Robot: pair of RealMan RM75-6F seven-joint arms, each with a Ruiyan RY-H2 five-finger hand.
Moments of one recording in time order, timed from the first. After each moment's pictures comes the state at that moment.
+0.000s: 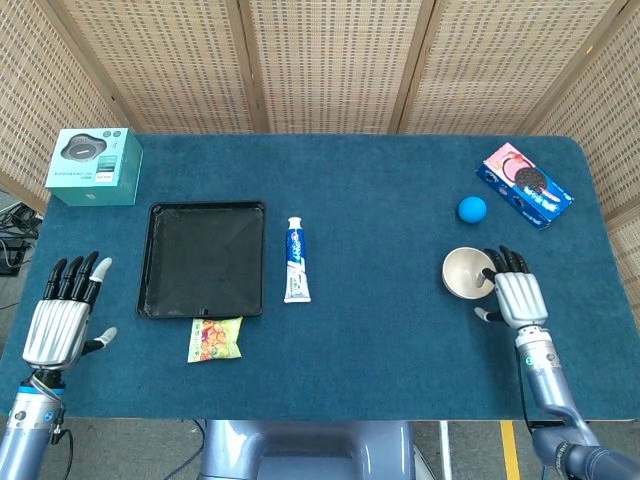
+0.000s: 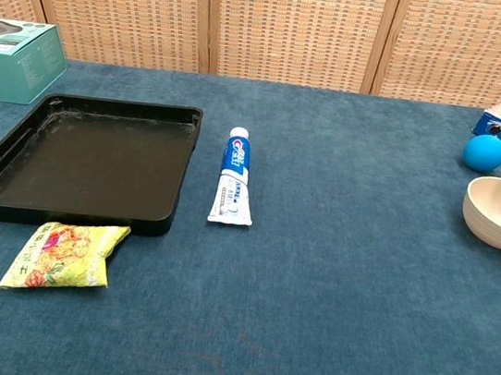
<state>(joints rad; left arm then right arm) -0.19 -1.26 -0.08 -1.67 1.48 1.46 0.39 0.40 -1.55 0.16 -1.02 -1.38 1.13 0.09</state>
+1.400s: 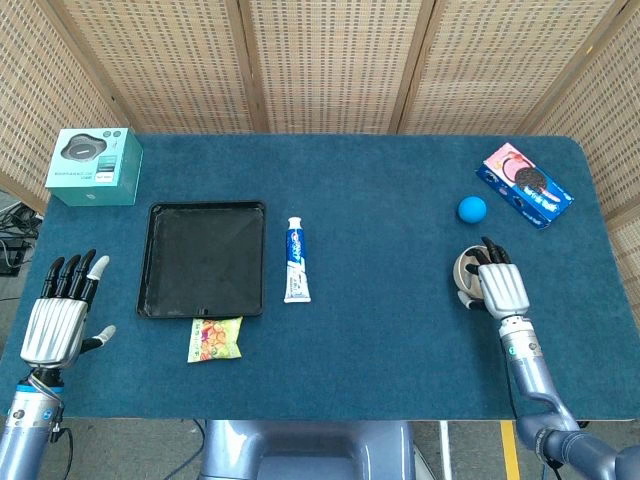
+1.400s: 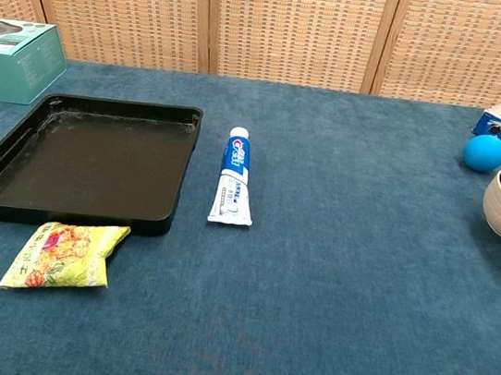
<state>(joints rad) -0.19 -1.26 -0.08 -1.66 1.48 1.47 0.37 0.47 -1.65 0.16 -0.88 -1.41 1.15 0.15</state>
